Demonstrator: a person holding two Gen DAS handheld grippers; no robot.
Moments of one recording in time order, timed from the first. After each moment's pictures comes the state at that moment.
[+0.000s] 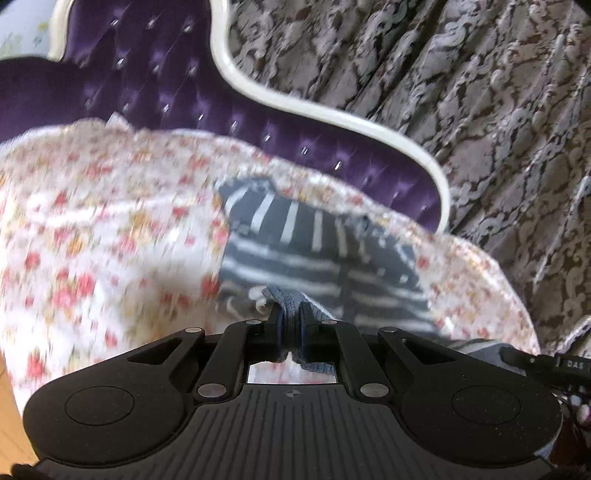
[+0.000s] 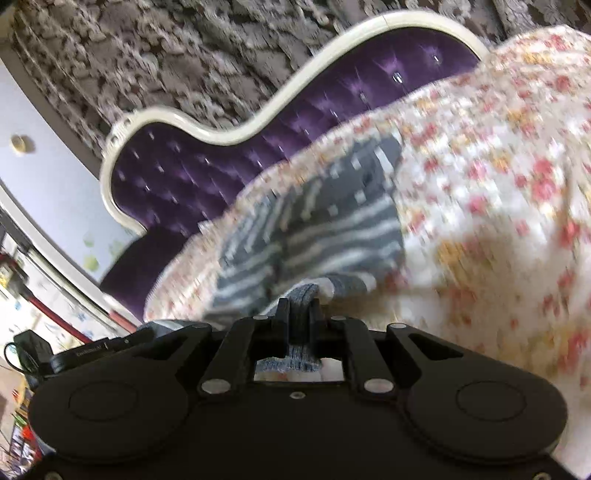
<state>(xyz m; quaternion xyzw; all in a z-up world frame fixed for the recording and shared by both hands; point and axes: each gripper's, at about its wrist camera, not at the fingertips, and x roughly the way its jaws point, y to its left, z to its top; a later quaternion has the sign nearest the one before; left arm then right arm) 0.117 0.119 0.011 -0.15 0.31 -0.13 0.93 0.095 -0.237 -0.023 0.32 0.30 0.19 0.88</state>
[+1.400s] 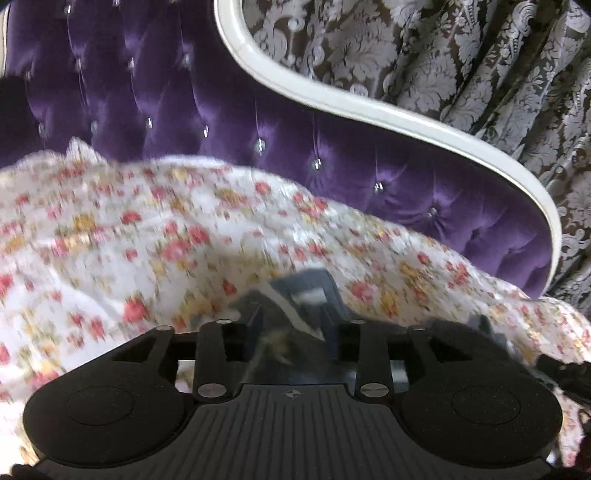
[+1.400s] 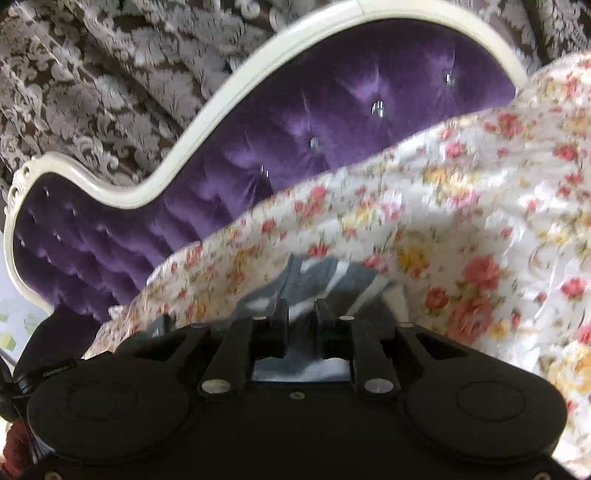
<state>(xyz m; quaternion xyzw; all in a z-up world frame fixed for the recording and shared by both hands) 0.400 0.098 -0.033 -0.12 0.32 -0.04 0.94 0.376 -0.253 -0.071 0.31 0.29 0.10 0.90</state>
